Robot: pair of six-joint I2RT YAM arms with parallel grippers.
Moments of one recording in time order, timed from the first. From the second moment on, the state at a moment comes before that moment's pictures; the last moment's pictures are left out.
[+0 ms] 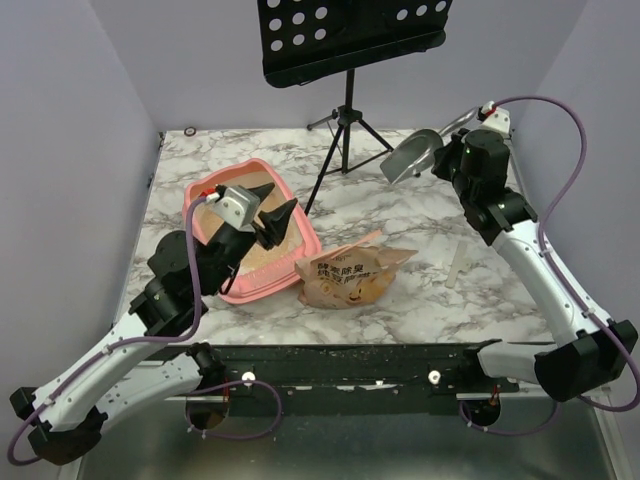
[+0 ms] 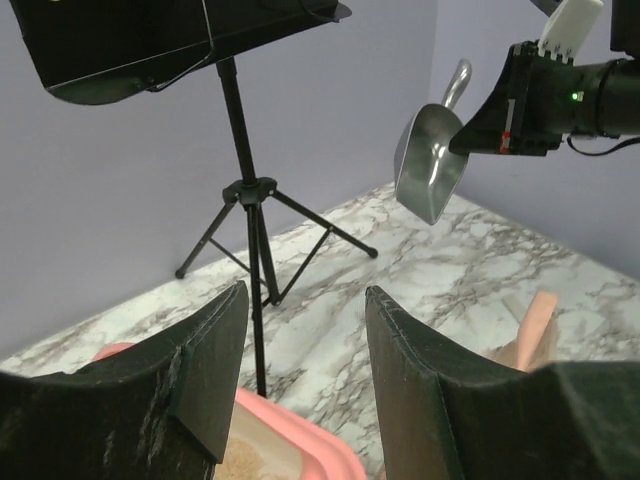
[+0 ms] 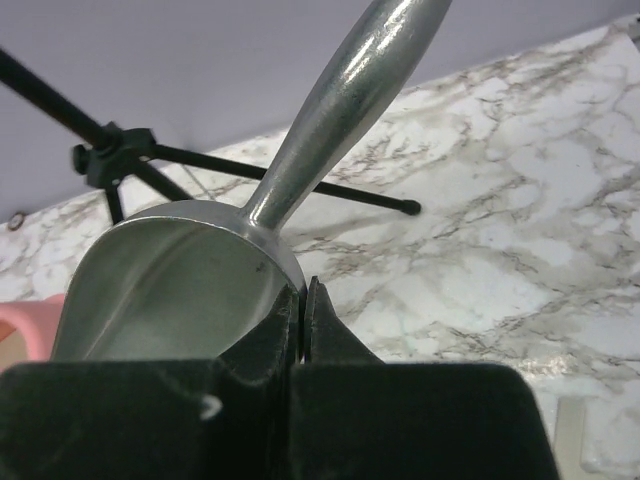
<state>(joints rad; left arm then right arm) -0.85 0.69 0.91 0.01 -0.19 0.11 0.32 1.27 1.26 -0.25 0.35 0.42</state>
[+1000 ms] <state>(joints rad) -0.61 1.24 0.95 0.73 0.47 -0.60 0.53 1.14 1.36 -0.24 0.29 0.41</state>
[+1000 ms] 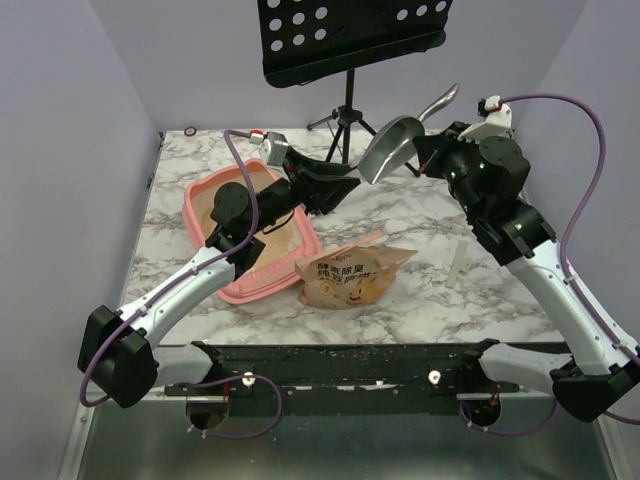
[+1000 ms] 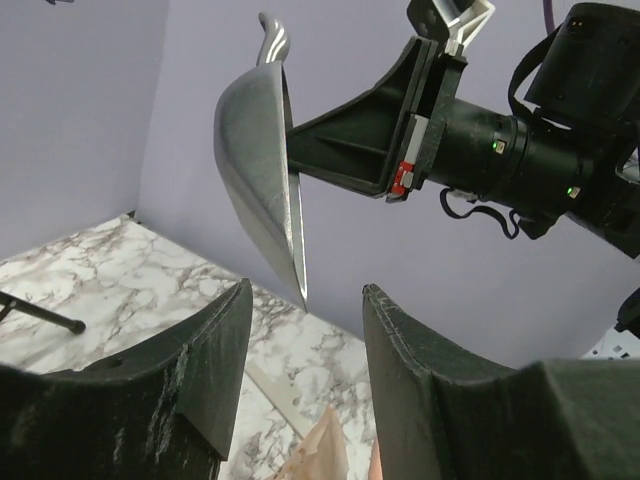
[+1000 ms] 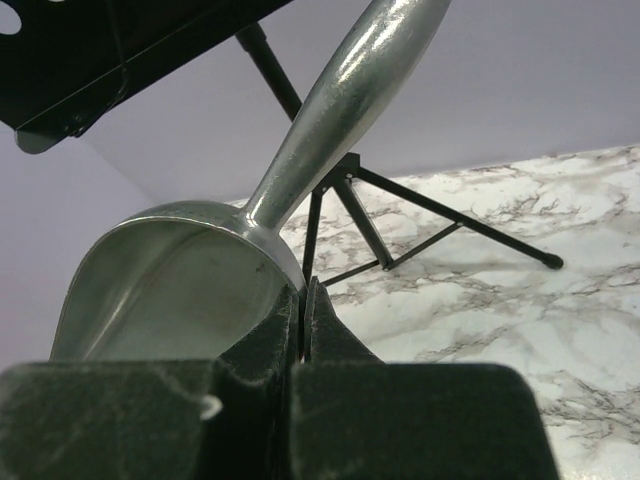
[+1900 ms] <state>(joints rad) -0.61 1.25 0.90 0.77 0.37 -0.56 0.69 1.20 1.36 -0.20 0.33 0.44</state>
